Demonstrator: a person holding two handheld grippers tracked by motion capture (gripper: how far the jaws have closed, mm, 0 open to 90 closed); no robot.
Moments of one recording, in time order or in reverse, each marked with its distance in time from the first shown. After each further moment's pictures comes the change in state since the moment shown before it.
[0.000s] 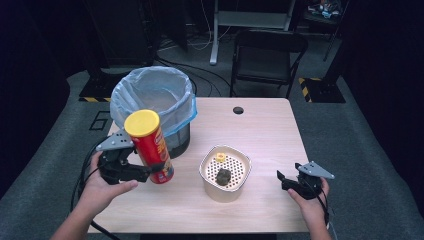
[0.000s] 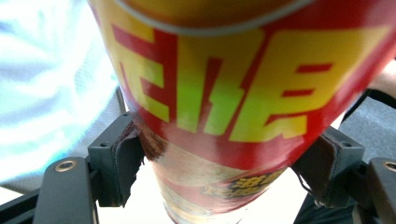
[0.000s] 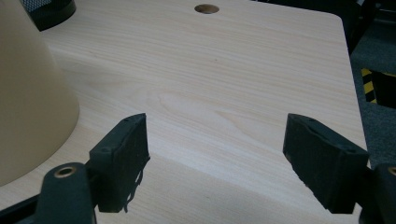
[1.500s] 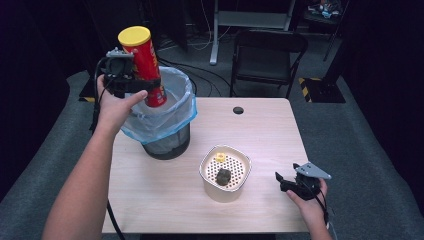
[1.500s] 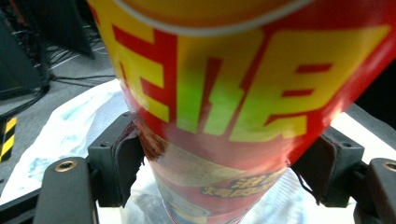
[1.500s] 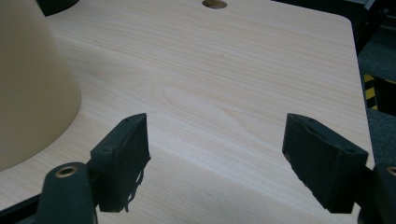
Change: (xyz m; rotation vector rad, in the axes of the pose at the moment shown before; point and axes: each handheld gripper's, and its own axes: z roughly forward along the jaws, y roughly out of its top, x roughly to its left) left arm 0.116 0.123 0.038 -0.084 0.338 -0.191; right arm 0.003 -0.002 0.003 0.013 0.013 -0.049
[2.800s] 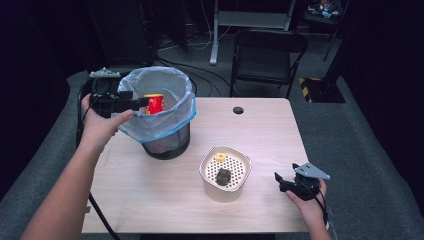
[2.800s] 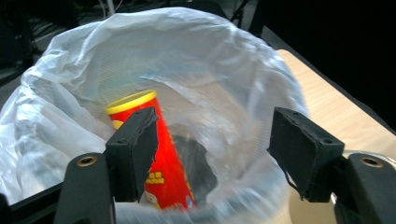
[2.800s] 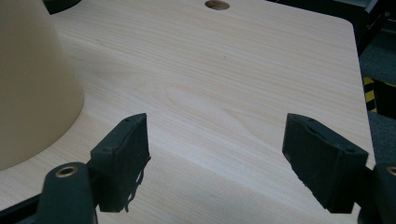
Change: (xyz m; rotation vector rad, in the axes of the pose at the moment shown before) left arm 0.005 -0.044 -0.036 0.059 -0.063 -0.025; right arm 0.003 0.001 0.000 0.002 -0.002 -0.017
